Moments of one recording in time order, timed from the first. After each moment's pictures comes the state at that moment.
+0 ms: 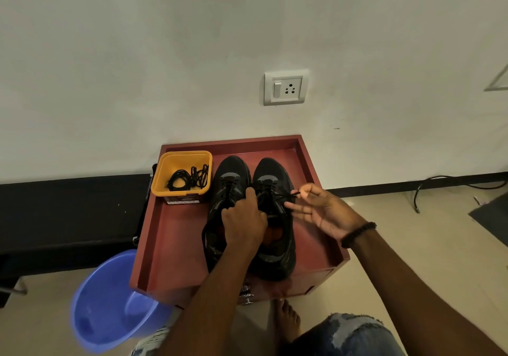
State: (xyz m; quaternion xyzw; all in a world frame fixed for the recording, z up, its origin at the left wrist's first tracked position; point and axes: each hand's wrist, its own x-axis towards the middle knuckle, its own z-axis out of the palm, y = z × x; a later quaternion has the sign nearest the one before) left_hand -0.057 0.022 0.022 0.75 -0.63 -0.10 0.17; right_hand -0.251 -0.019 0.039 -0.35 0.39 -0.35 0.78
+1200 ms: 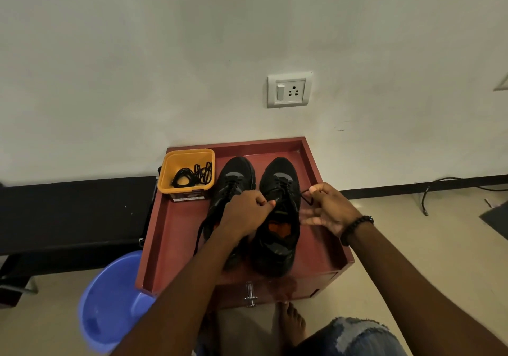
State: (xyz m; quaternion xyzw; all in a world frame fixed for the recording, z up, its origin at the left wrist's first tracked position) left_hand -0.031 0.006 0.048 0.70 -0.62 -0.31 0.18; right_hand -0.239 -0.026 0.044 -0.34 0.57 -0.35 0.67
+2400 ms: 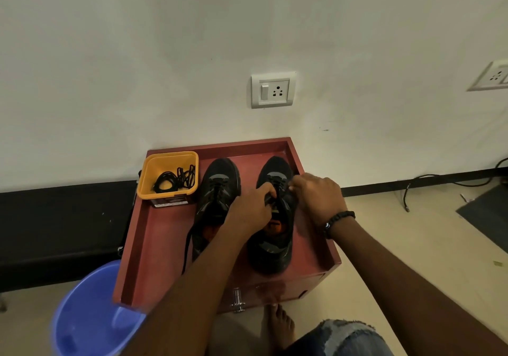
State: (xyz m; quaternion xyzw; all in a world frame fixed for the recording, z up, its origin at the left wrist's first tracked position) left_hand -0.065 -0.016 0.041 0.63 -0.72 -0.26 0.16; right_hand -0.246 -0.046 0.040 -0.80 0.58 -0.15 -0.01
